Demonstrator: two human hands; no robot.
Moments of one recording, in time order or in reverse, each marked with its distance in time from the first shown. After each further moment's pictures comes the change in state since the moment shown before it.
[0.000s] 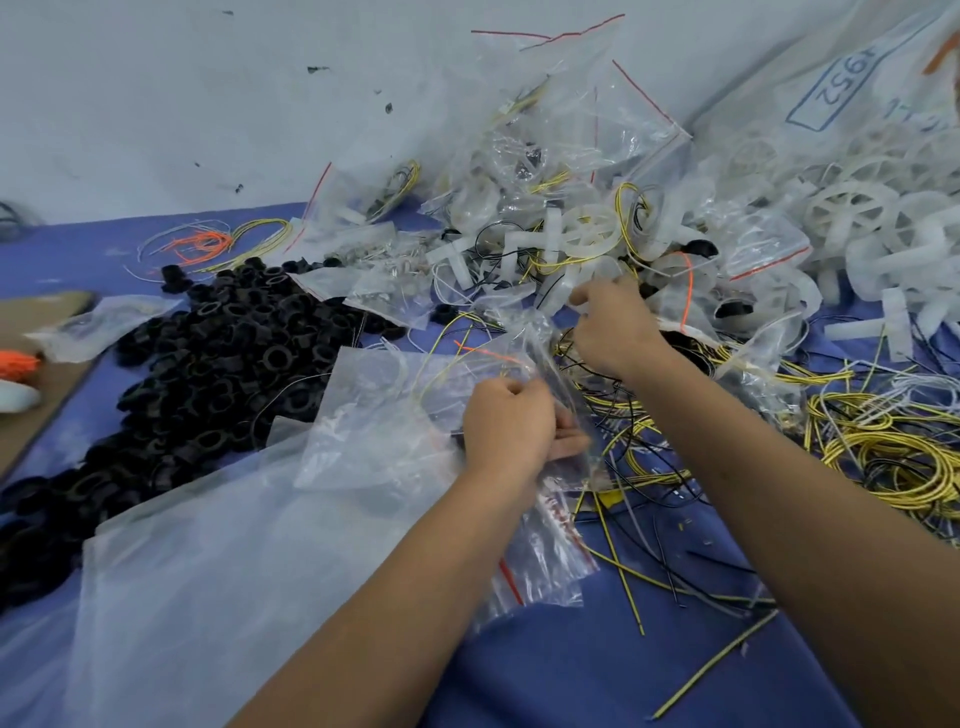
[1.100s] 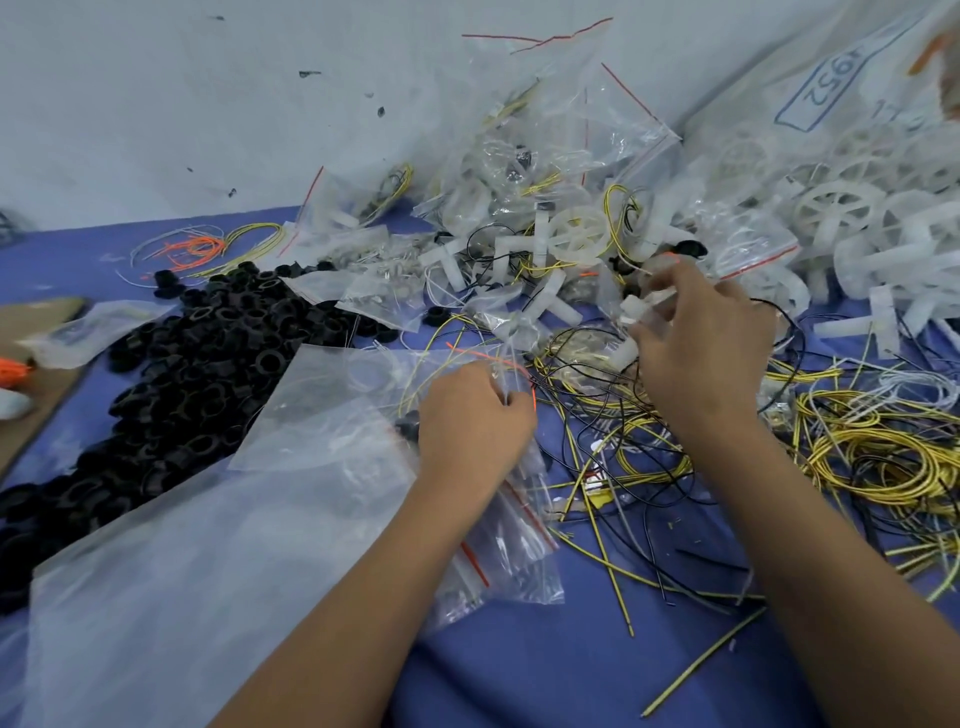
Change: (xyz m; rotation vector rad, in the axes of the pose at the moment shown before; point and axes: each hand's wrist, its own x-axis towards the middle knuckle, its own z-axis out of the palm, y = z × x) left_hand 0.014 -0.002 -0.030 0.884 0.274 0.530; right_hand -0.062 0.039 -0.031 -0.109 0.573 -0.075
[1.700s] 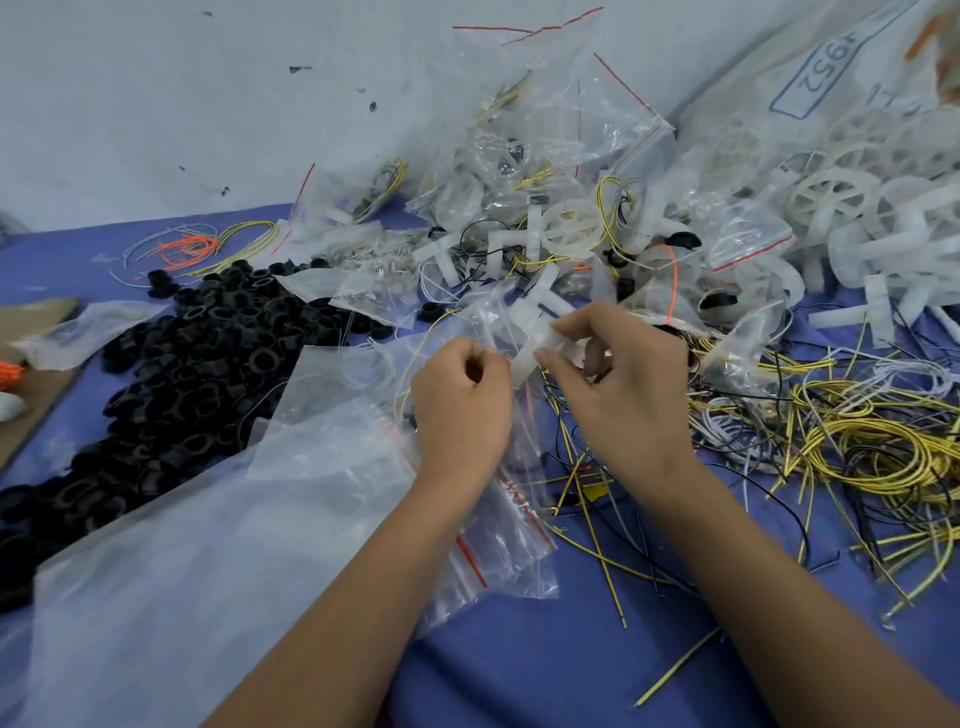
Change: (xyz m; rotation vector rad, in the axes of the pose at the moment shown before) left_hand -0.006 0.009 -0.004 -0.442 0.132 -0.044; right_hand -0.046 -0.037 0.003 0.575 0.027 -0.253
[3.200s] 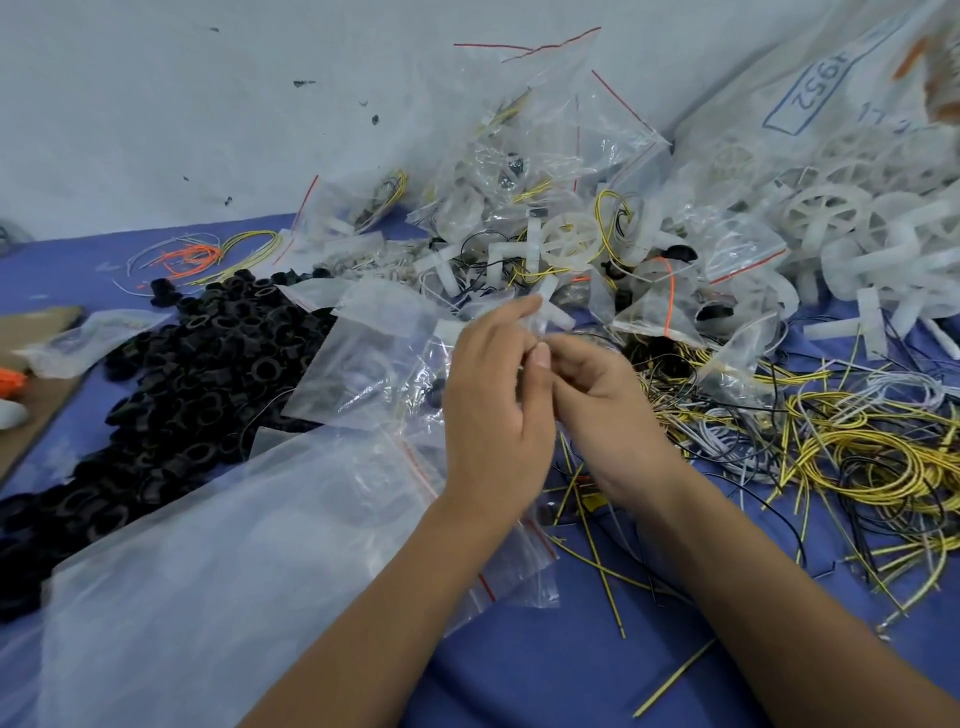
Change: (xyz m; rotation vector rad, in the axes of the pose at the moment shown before) left_hand -0.013 0.015 0.005 -0.020 0.032 0.619; right_hand -0.005 -0.005 0.015 0.897 -0.302 0.456
